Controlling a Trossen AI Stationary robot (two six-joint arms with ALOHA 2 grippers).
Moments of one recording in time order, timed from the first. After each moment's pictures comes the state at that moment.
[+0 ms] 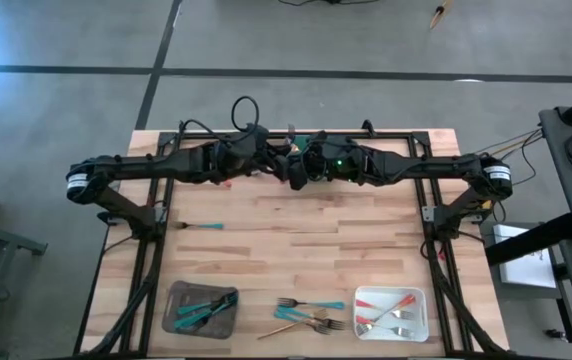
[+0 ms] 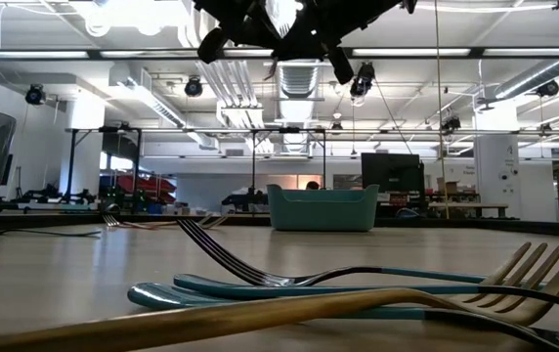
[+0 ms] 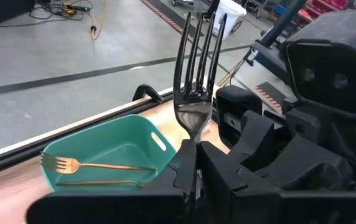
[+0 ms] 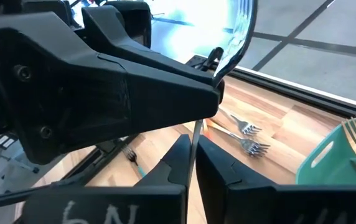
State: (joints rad) left arm 0.15 1.45 1.28 -0.19 -0.39 -0.58; right arm -0.17 1.56 1.28 -0.06 0.20 0.61
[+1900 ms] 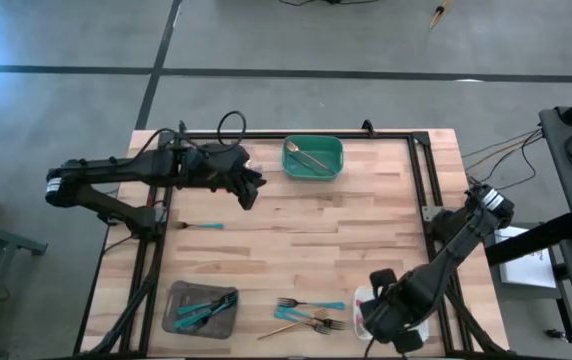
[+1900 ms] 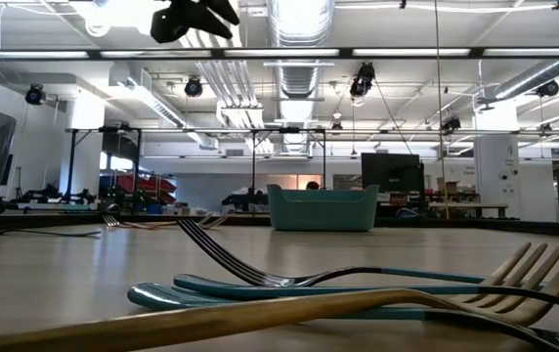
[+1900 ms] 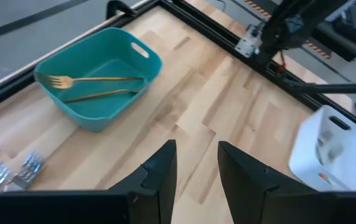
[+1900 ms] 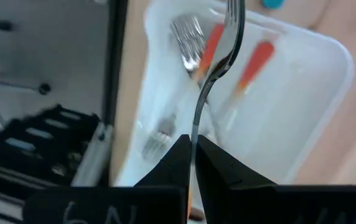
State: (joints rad) left arm 0.06 1.25 1.28 -0.65 -0.20 -0.54; right arm 0.77 1.72 1.49 -1.18 -0.21 0.57
